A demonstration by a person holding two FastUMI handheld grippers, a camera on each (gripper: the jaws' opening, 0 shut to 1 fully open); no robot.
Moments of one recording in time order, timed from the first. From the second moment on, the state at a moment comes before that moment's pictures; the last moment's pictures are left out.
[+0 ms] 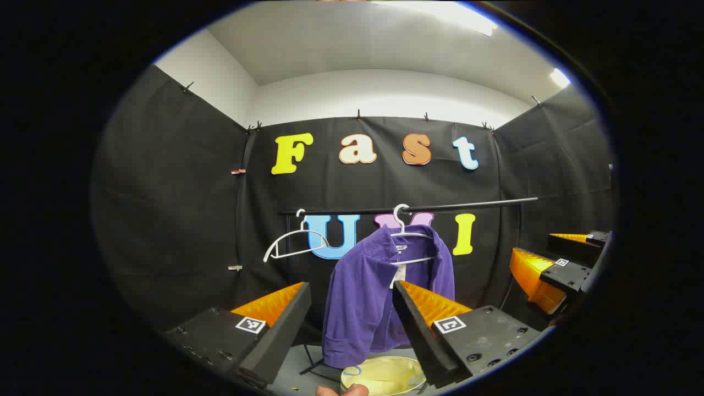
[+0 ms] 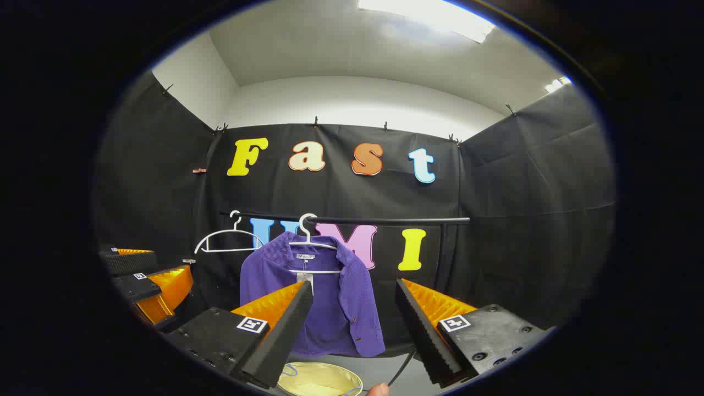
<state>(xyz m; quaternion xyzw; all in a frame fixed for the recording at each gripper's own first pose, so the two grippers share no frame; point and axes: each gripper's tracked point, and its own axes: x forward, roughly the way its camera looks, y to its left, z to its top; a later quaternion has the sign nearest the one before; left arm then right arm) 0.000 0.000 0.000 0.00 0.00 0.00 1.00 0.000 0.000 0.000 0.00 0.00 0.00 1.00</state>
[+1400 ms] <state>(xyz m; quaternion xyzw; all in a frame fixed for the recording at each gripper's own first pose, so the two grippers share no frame) 0.029 -0.016 -0.013 0.02 0.00 -0.03 1.00 0.024 -0.020 -0.010 0.00 -0.01 -0.02 1.00</state>
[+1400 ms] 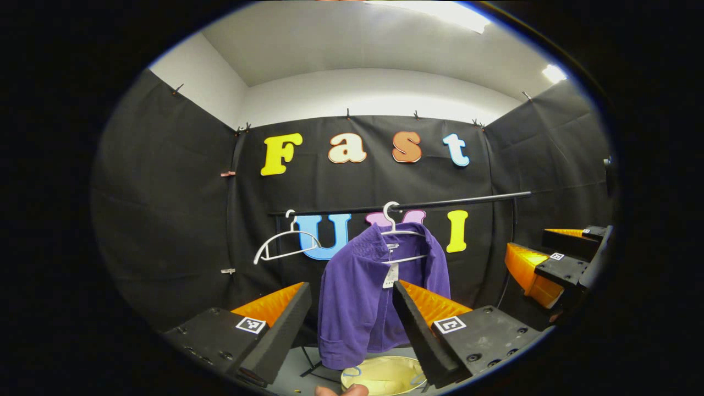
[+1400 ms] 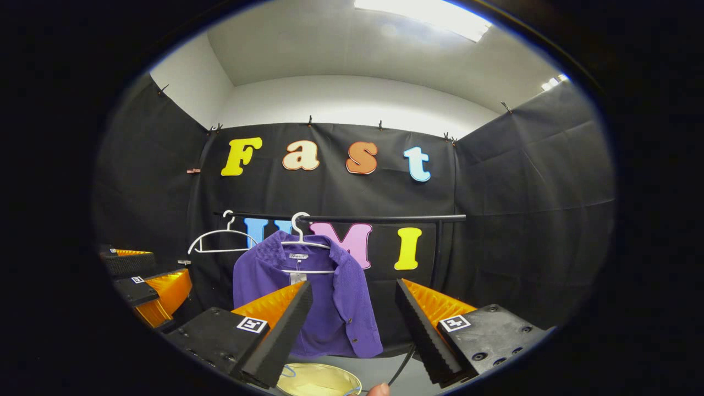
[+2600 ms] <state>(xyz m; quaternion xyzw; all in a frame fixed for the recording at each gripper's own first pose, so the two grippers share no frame) 0.329 -0.075 -0.096 0.05 0.05 0.08 0.99 0.202 -0.039 -0.094 0.03 -0.01 0.06 1.00</state>
